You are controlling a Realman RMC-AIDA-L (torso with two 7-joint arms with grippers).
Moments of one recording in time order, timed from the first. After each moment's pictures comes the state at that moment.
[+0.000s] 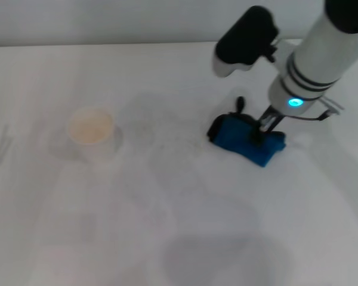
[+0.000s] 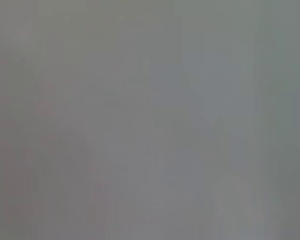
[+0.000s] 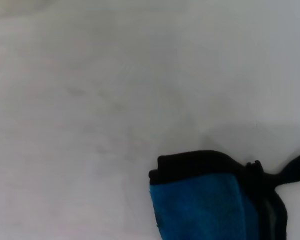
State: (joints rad) left arm -0.36 -2.08 2.78 0.01 -1.30 1.46 -0.16; right arm 0.79 2.01 -1.66 -0.94 0.46 1.27 -0.36
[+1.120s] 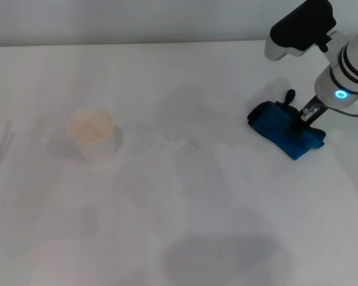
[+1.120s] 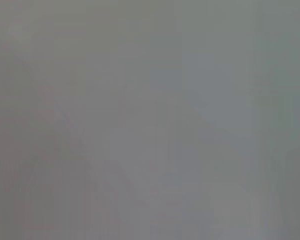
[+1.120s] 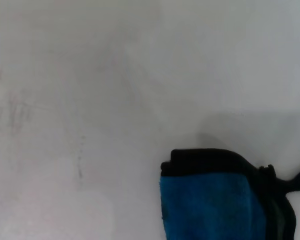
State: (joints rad) left arm -0.38 -2.07 2.78 0.01 -1.30 1.43 -0.16; right arm 0.72 2.01 -1.42 -0.93 0.34 1.28 -0.43
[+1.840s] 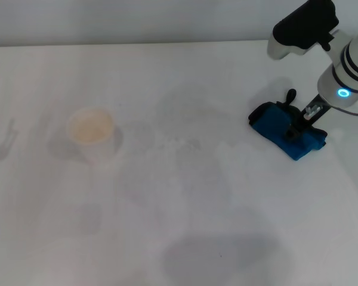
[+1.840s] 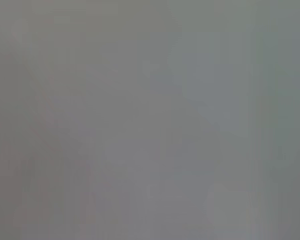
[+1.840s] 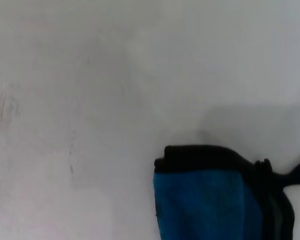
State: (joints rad) left arm -0.39 -2.07 2.78 0.01 -1.30 1.43 -0.17; right arm 0.73 2.01 -1.39 -0.91 0.33 1.29 -0.44
